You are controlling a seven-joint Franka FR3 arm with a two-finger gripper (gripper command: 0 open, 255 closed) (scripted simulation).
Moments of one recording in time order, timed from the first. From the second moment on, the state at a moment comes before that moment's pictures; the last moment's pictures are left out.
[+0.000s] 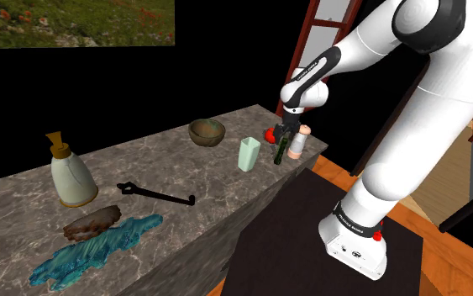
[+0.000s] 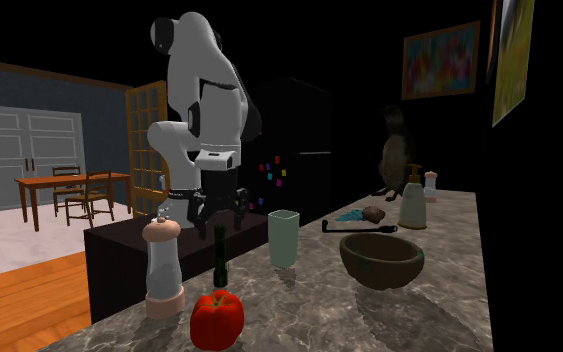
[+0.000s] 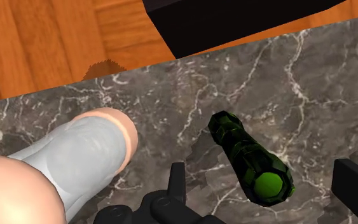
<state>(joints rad) -0.14 0.07 -0.35 -2.52 0.03 2.50 -0.25</state>
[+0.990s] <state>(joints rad) -0.14 0.07 -0.35 -2.53 0.03 2.51 -0.25</state>
